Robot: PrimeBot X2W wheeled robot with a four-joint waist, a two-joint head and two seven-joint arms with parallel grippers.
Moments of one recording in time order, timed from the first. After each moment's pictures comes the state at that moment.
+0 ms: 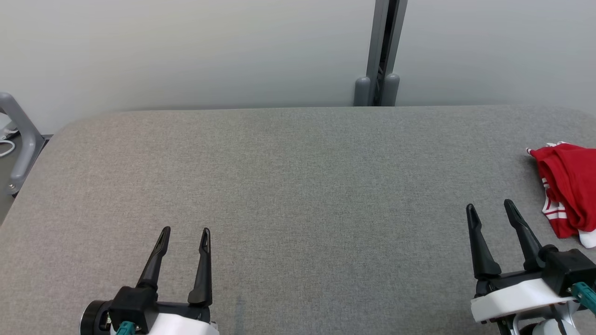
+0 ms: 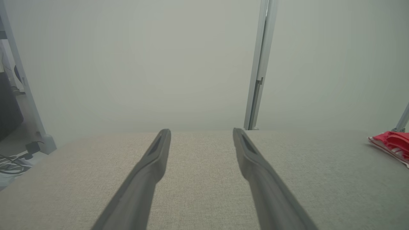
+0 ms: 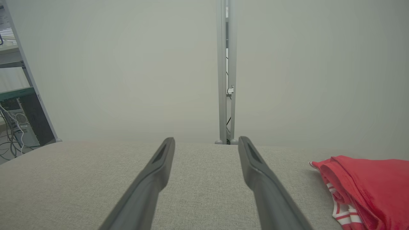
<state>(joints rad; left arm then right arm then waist) 0.05 0.05 -0.15 0.07 -0.17 0.05 -0.26 -0.07 -0.08 0.03 0.17 0.17 0.13 -0.26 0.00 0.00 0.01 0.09</state>
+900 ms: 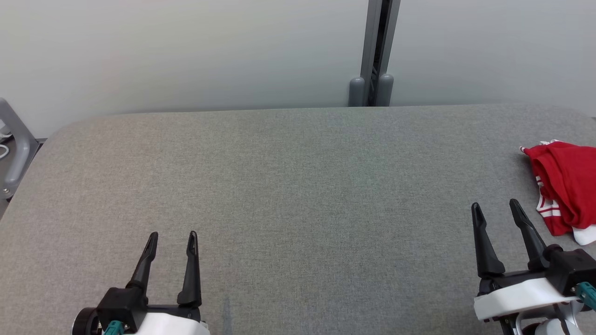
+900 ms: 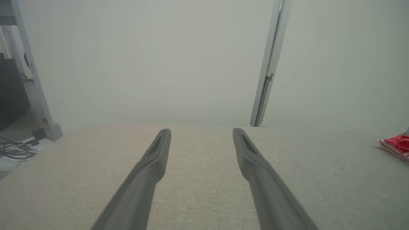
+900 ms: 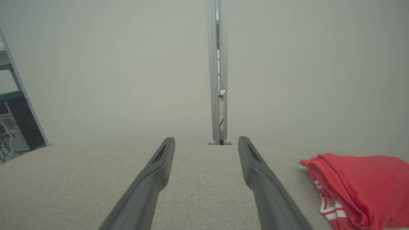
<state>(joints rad) 0.05 0.05 -0.12 0.12 -0.21 0.05 -0.26 -0.07 -0.07 0.01 0.17 0.16 0.13 -0.26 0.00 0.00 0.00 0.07</state>
